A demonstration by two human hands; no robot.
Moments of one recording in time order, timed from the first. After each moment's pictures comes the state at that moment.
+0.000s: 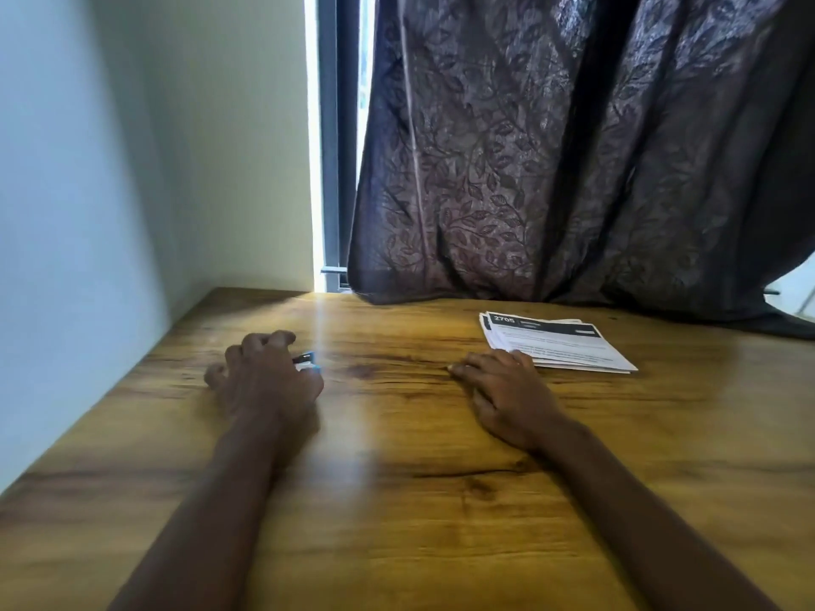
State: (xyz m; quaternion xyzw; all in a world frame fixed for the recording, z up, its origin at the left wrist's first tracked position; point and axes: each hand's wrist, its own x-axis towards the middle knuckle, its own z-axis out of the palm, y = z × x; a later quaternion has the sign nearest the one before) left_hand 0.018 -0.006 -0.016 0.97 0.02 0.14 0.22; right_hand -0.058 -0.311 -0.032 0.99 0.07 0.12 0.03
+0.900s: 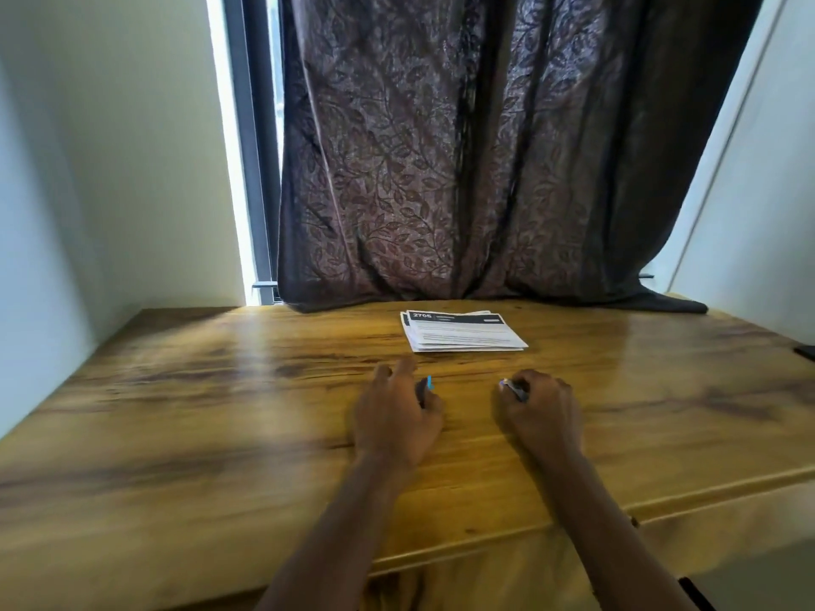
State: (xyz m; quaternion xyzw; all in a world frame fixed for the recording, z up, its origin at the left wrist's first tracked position) left_hand -0.128 -0.182 -0.021 0.89 -0.24 0.16 0.35; right_hand -0.197 -0.377 -0.036 0.89 -0.28 0.29 -0.20
